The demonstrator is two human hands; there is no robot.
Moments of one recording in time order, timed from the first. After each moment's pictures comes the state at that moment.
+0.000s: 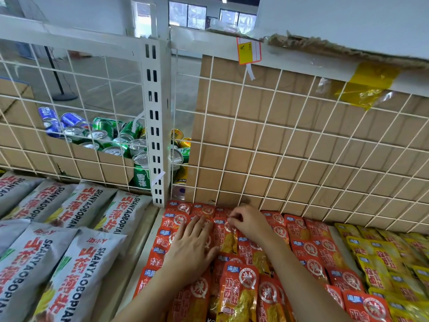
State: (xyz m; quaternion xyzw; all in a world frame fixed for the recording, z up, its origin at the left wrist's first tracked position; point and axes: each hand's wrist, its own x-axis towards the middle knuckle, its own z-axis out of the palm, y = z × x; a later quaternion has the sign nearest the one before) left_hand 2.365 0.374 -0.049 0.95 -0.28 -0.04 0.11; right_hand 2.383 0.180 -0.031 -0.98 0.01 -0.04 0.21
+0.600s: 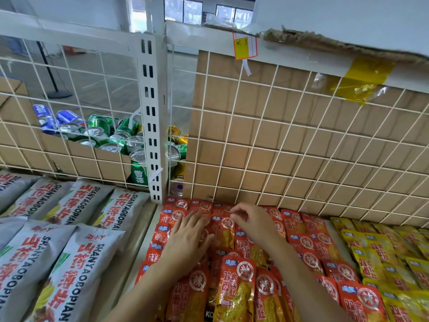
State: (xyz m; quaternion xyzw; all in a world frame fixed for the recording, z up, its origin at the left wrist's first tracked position) left_hand 2.365 0.380 -0.042 0.94 -0.27 -0.01 0.20; right_hand 2.349 0.183 -0.012 -0.96 0.01 -0.09 0.27
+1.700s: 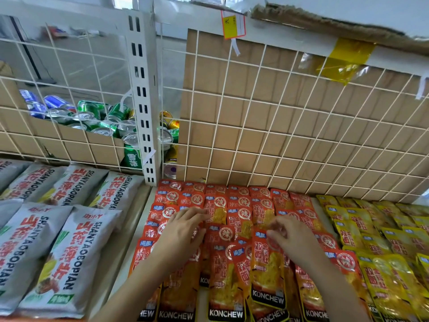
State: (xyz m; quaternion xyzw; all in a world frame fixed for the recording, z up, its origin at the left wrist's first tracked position) left_hand 2.329 0.392 -0.042 0.89 -0.35 0.06 0.28; right_hand 2.235 0.148 0.008 -0.97 0.13 -0.02 0.22
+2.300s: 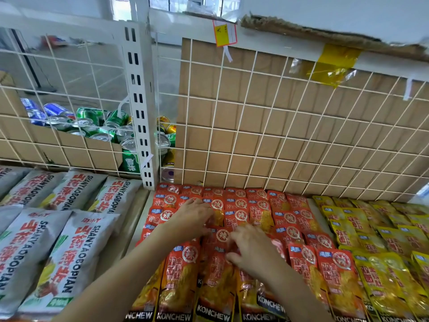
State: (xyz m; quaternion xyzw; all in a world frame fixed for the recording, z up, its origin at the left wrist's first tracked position) left_hand 2.369 0.356 -0.012 0.89 -0.45 -0.05 0.06; right_hand 2.245 0.222 0.009 -0.99 0.00 0.10 0.06
